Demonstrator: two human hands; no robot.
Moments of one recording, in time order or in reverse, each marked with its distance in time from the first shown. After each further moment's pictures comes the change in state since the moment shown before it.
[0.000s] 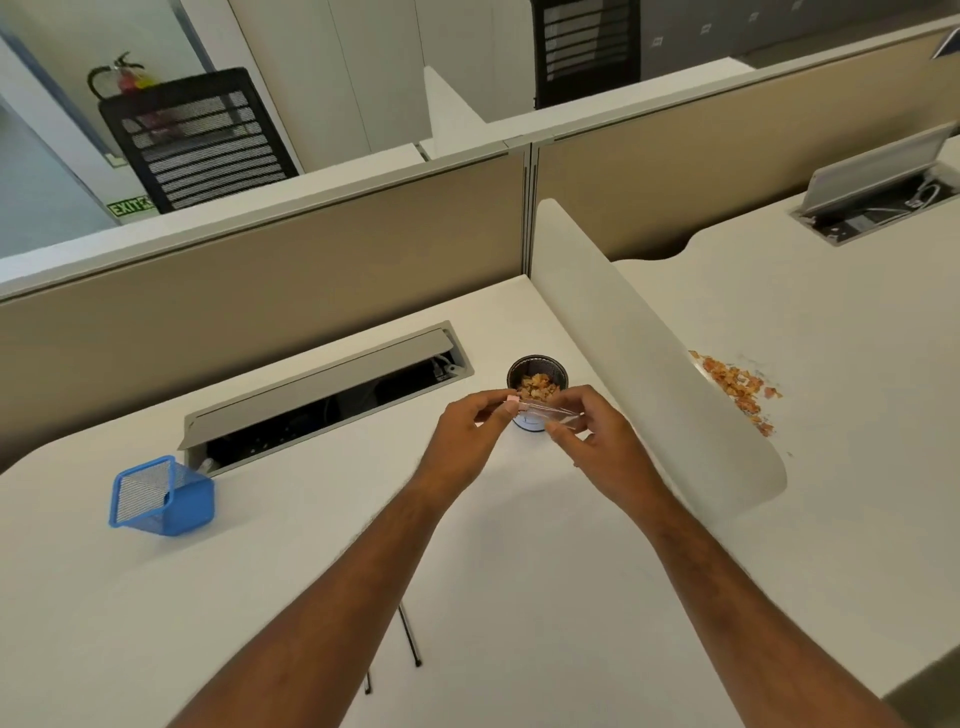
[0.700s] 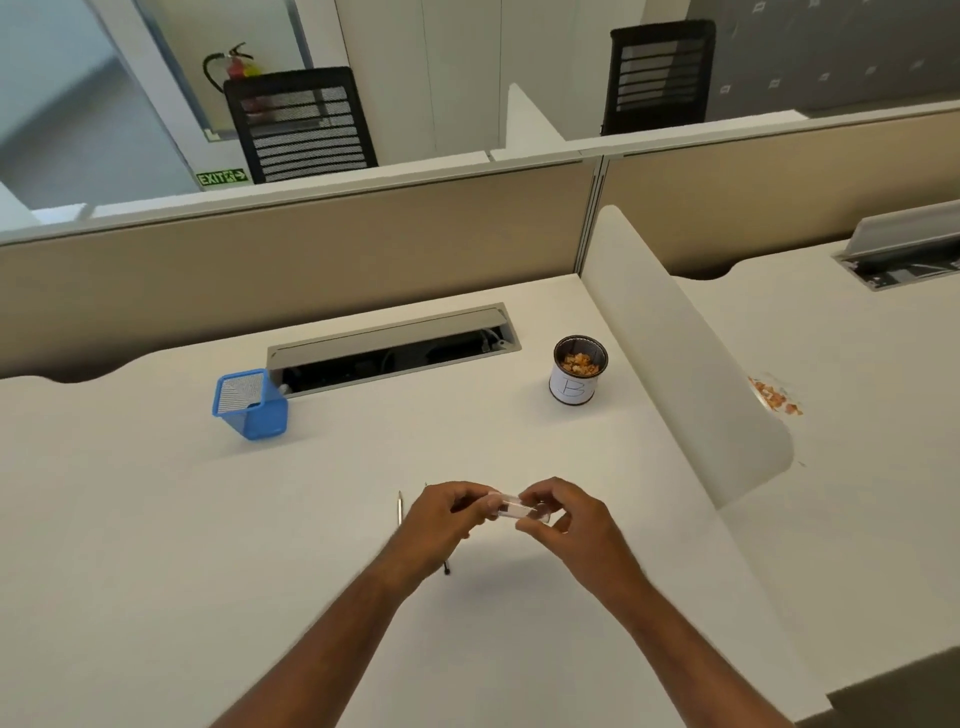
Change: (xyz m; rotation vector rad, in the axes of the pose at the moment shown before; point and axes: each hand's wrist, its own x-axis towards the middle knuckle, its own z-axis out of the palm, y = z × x) left_hand -0.188 -0.067 -0.040 -0.176 -0.074 -0.205; right_hand -0.150 -0.007 0.070 -0.048 -0.225 -0.046
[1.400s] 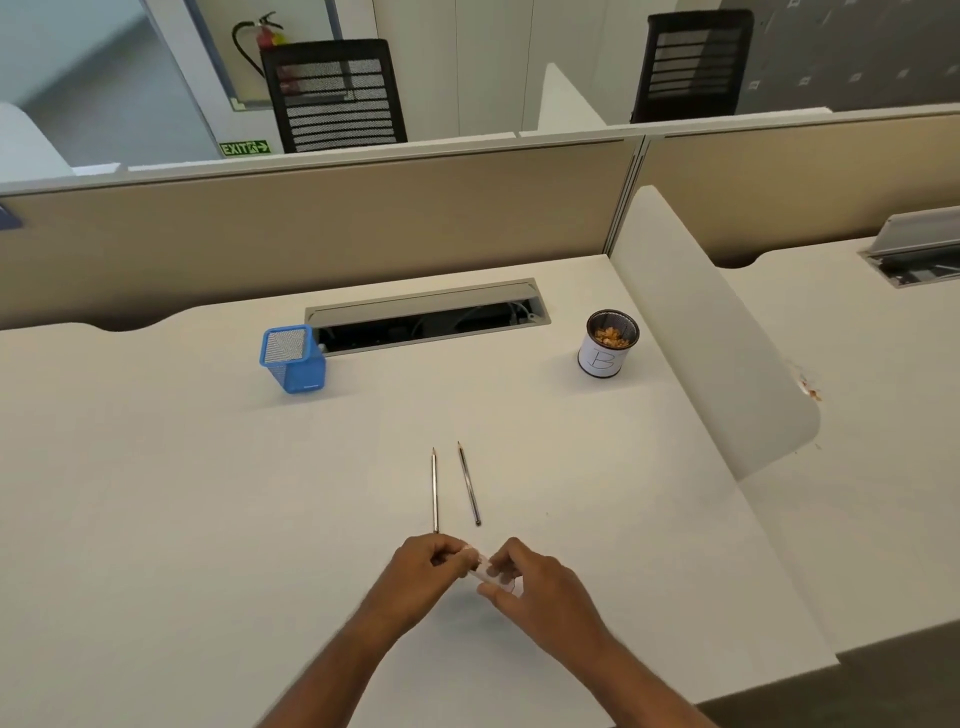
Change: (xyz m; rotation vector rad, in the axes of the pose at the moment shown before) left_hand -0.096 -0.098 -0.017 0.089 0.053 -0.180; right_hand -0.085 0.017 0.112 -0.392 -0.206 0.033
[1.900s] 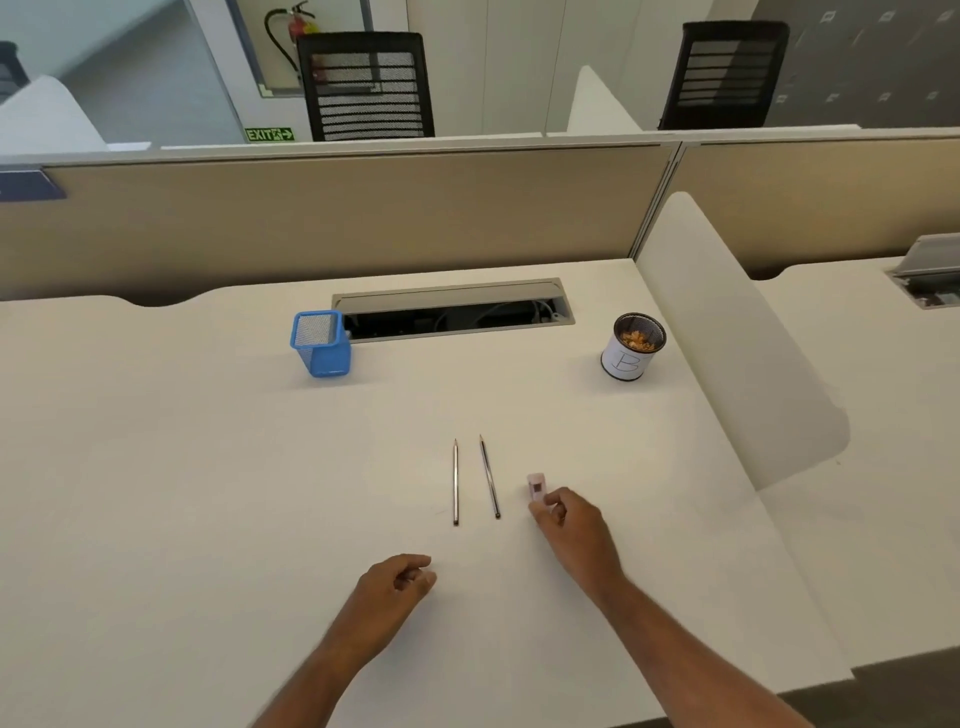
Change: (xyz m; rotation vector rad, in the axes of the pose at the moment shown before) left_hand -0.024 -0.083 -0.032 -0.030 0.101 -0.085; right_hand 0.066 0.038 -0.005 0.133 0.243 0.252
